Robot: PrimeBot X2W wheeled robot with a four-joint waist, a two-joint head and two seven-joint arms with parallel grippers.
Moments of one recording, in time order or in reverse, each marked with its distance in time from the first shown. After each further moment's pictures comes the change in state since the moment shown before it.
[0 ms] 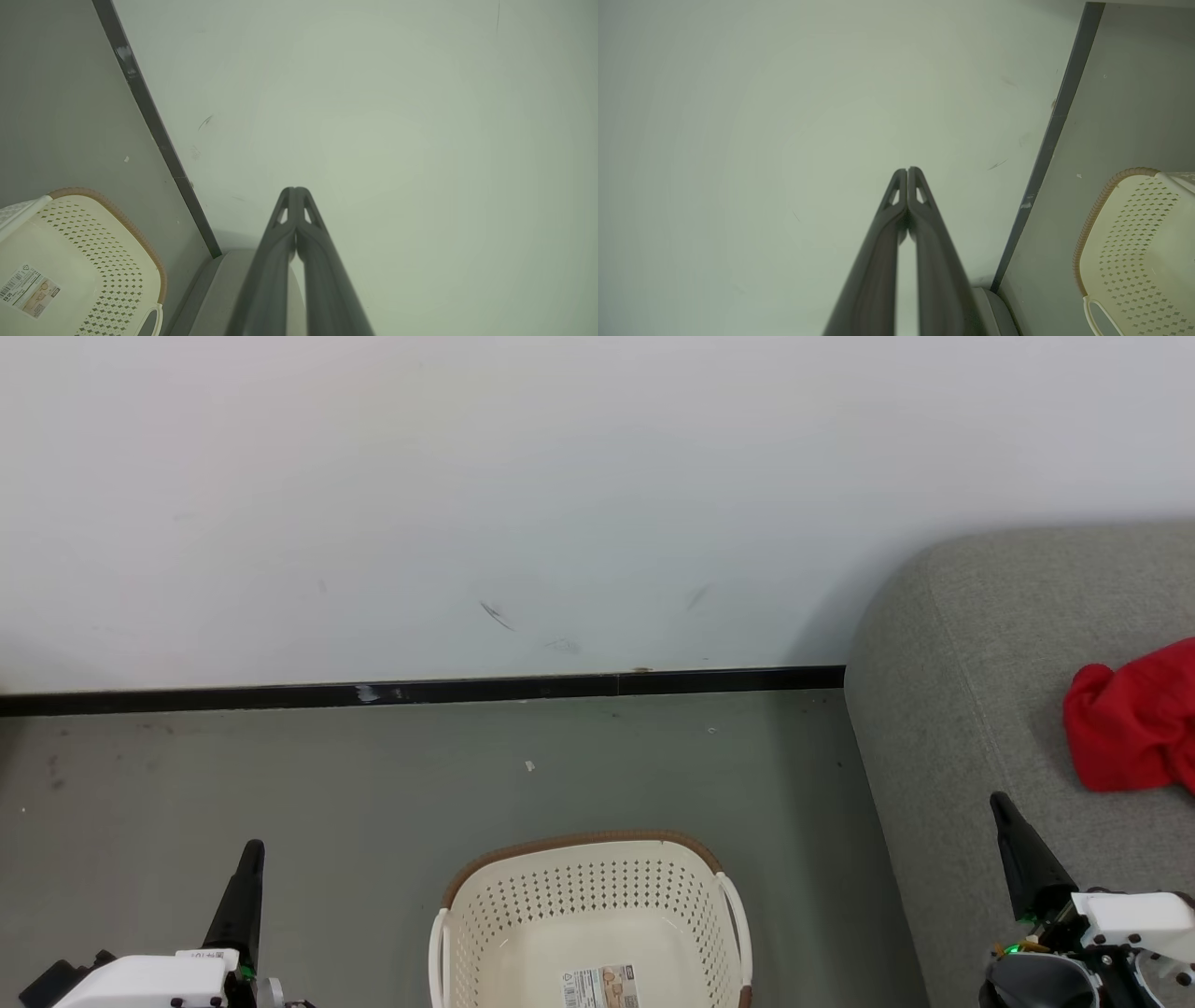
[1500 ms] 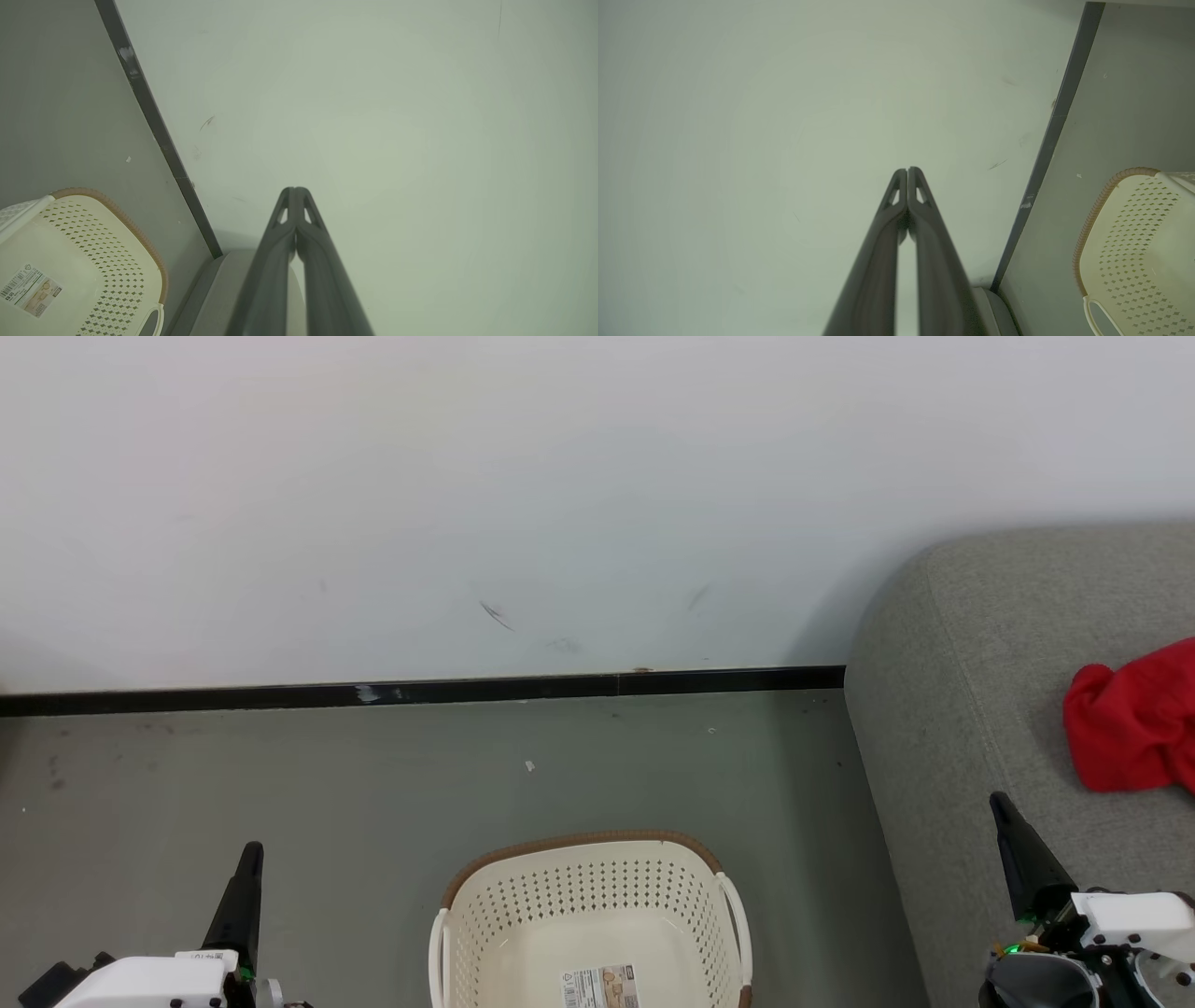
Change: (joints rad) left arm -0.001 -0.001 0.002 0.006 0.000 -0.001 0.000; right arm 0.000 0.000 0.001 0.000 0.000 0.000 0.000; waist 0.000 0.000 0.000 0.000
